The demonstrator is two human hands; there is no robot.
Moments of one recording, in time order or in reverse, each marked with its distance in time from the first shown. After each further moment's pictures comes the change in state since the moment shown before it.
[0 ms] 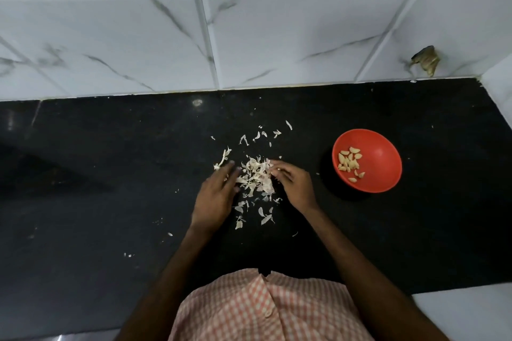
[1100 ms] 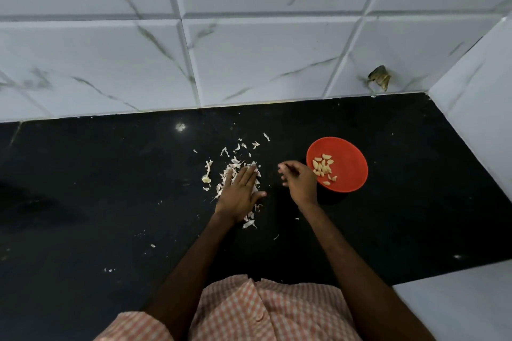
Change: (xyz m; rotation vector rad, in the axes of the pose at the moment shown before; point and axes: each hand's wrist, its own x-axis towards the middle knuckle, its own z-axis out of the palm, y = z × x) left_hand 0.053 0.068 0.034 0.135 -0.298 0.120; right_hand -0.016 -0.034 -0.051 -0.003 0.303 0.149
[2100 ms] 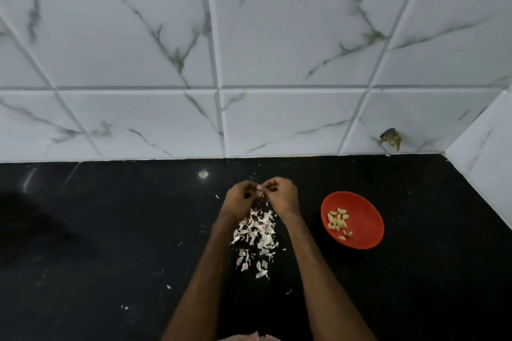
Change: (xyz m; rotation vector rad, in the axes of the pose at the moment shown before) left_hand 0.018 -0.013 -0.129 -0.982 0.282 -0.348; right_hand 0.039 -0.094 0.060 -0.040 -0.141 -0.118
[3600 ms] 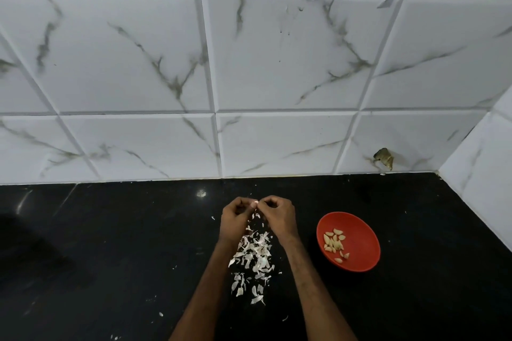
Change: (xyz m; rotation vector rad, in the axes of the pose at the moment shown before) left_hand -0.005 0.005 0.016 -0.420 0.175 0.036; right_hand -0.017 -0.022 -0.016 0.133 -0.016 -0.036
